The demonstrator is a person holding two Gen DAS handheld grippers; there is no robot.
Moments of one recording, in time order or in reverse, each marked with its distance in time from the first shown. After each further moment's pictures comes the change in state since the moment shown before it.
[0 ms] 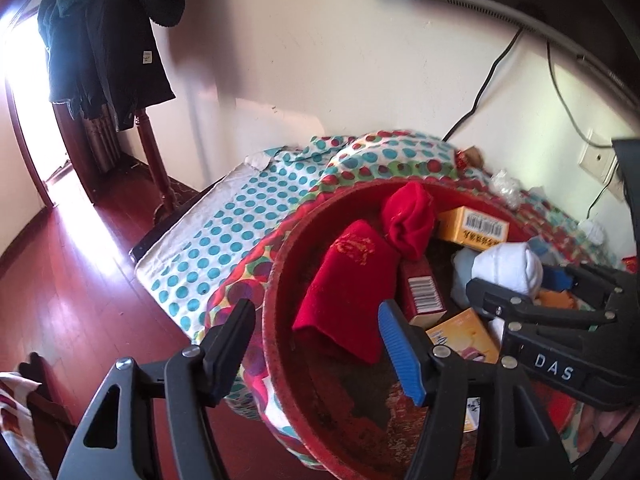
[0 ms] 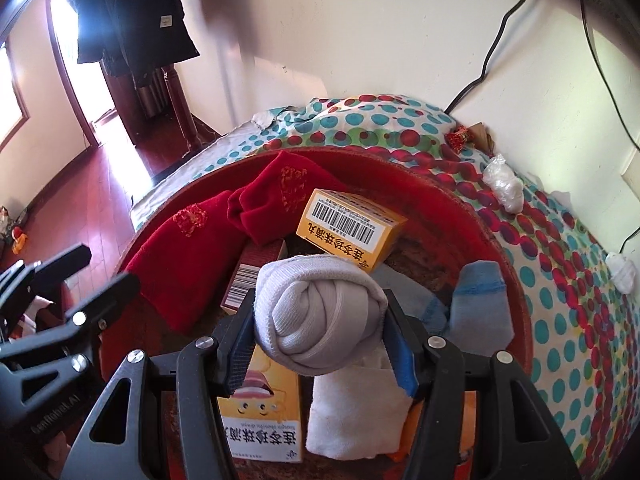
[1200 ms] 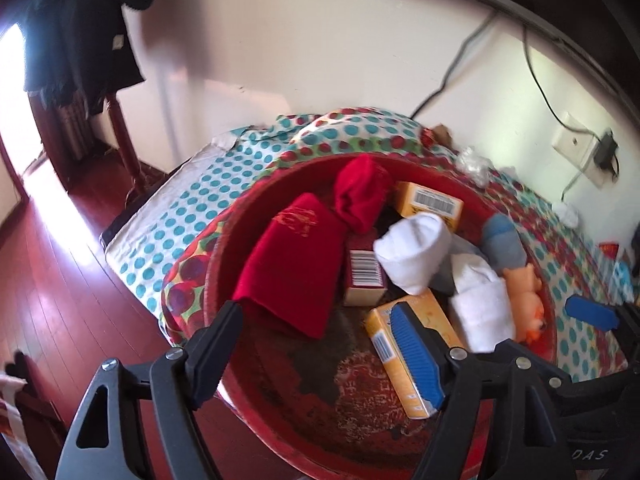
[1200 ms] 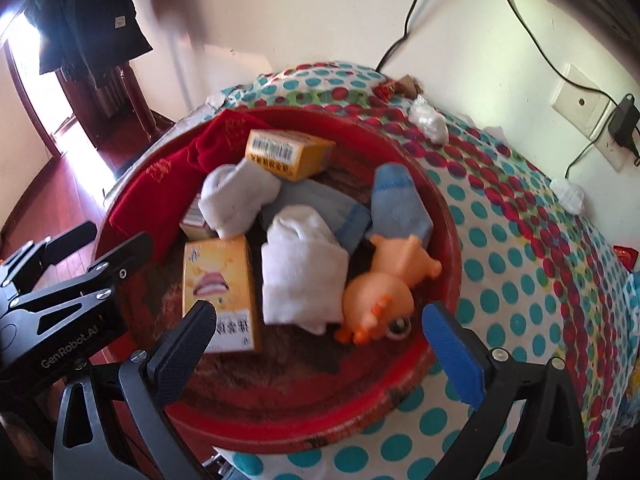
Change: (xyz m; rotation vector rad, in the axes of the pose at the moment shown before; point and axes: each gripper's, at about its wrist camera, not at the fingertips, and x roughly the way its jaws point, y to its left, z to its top) left arm -0.001 -0.023 -0.006 0.030 0.067 -0.099; right arm -0.050 -0.024 -0.050 0.116 0.097 -0.132
